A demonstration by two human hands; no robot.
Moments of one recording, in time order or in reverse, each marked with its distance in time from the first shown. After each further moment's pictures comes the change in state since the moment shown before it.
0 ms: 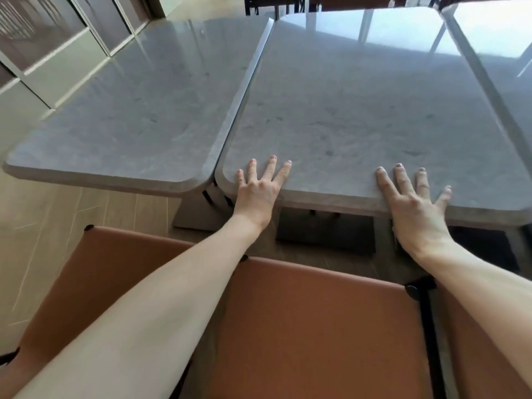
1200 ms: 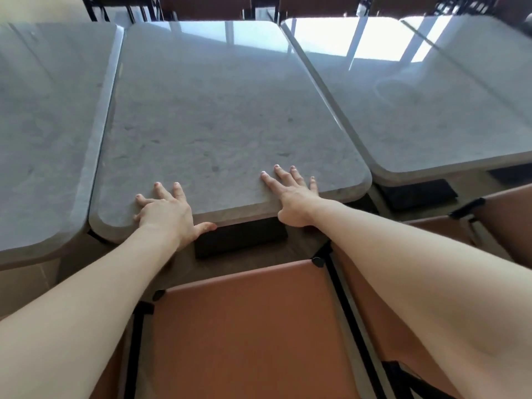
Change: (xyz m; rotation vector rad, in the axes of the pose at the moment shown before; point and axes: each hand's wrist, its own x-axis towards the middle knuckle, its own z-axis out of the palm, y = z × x) left_hand 0.022 0.027 -0.044 0.179 -0.375 0.003; right_hand 0.004 0.009 -0.056 0.461 -0.434 0.024
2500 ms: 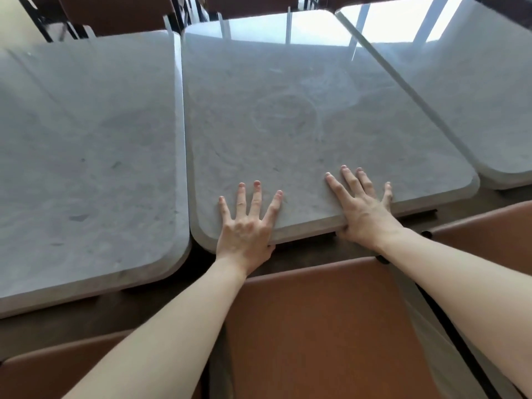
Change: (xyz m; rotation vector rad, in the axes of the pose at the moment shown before) left_hand 0.038 0.505 -0.135 -0.142 0.549 0.422; right_hand -0.010 0.519 -0.092 -0.143 0.252 0.116
